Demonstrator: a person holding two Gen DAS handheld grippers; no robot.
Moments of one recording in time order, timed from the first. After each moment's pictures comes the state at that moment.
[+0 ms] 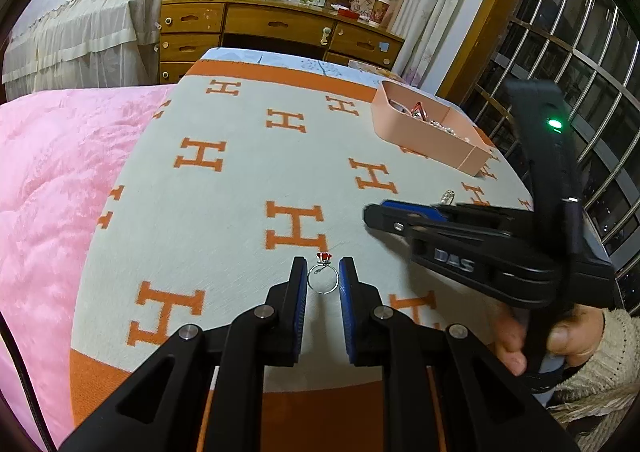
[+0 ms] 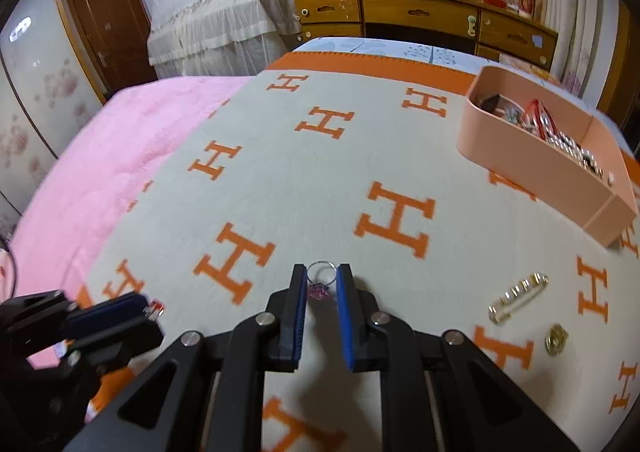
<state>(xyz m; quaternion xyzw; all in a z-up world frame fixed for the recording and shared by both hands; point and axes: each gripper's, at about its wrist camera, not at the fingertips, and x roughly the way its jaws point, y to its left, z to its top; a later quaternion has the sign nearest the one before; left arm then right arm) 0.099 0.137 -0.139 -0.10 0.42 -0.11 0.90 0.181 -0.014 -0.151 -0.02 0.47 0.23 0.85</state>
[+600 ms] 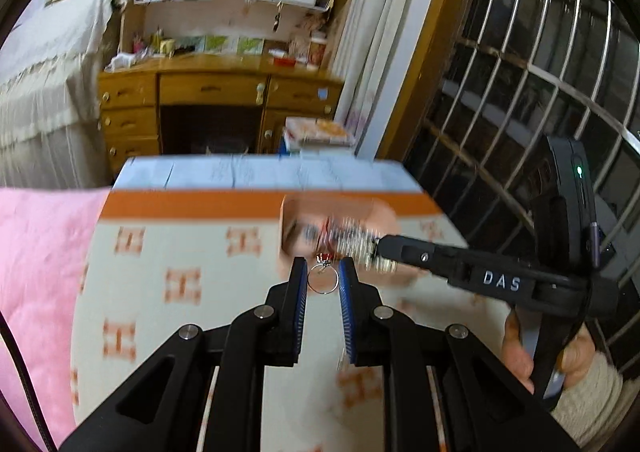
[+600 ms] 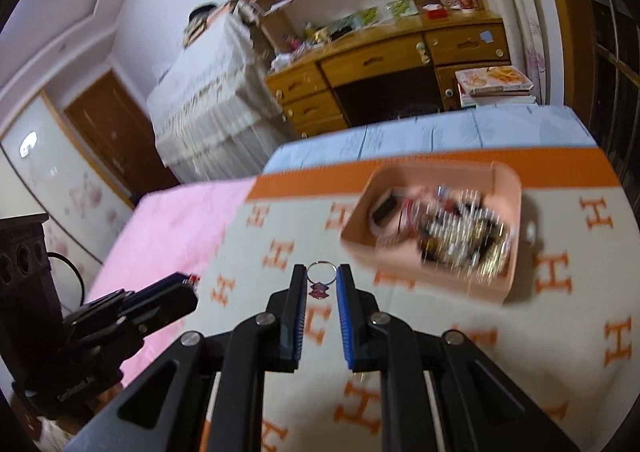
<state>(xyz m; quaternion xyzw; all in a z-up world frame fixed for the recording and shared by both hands) 0.213 0.037 -0.015 -0.07 0.35 -0.18 0.92 0.251 -0.155 -0.040 0.16 0.41 0.22 0.87</state>
